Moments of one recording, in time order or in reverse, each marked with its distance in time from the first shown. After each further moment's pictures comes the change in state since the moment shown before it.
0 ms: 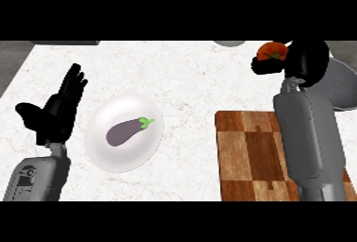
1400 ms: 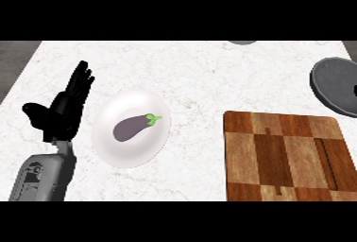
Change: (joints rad) left arm -0.022 -0.019 -0.018 0.010 -0.003 -0.016 -0.028; right arm -0.026 -0.560 -0.418 0.888 -0.257 -0.390 -0.612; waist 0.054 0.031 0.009
